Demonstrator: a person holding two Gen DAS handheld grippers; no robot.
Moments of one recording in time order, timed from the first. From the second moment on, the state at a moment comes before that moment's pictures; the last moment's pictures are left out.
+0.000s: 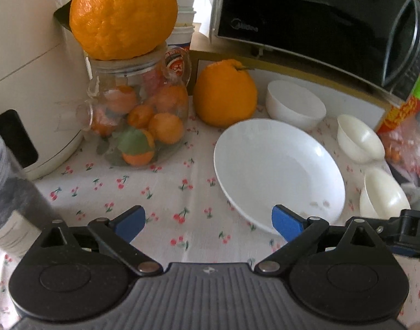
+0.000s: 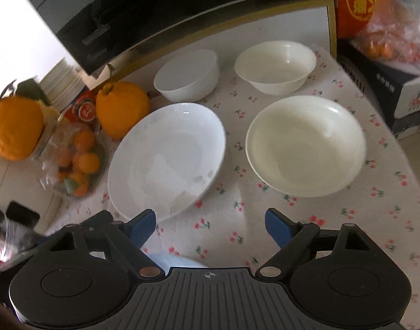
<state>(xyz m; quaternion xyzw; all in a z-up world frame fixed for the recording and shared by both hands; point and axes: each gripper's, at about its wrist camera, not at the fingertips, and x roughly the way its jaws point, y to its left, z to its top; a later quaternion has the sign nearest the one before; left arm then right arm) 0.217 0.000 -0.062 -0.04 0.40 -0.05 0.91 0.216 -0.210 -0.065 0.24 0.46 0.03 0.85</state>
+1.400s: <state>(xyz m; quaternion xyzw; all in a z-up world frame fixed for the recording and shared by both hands) 0.251 0.009 -0.097 -0.16 0.38 -0.09 0.90 0.253 -0.217 -0.098 0.26 0.39 0.02 0.88</state>
